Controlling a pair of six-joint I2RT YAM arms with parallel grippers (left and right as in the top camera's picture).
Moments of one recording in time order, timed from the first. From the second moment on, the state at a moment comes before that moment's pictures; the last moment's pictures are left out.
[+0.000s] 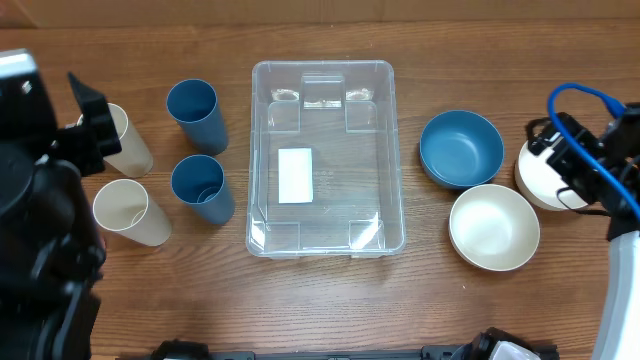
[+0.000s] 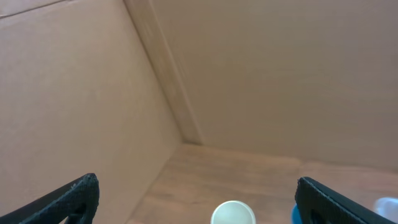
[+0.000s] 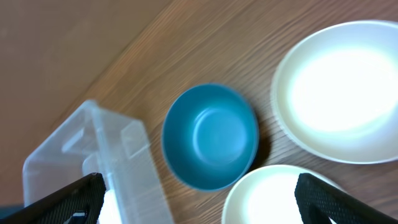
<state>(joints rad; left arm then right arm) -0.11 1.04 1.69 -0.81 -0.60 0.15 -0.45 1.20 1.24 -0.90 -0.39 0.35</state>
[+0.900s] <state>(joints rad) 0.51 1.40 1.69 -1.07 -0.10 -0.11 -0.68 1.58 1.25 -0.86 -0.14 0.57</state>
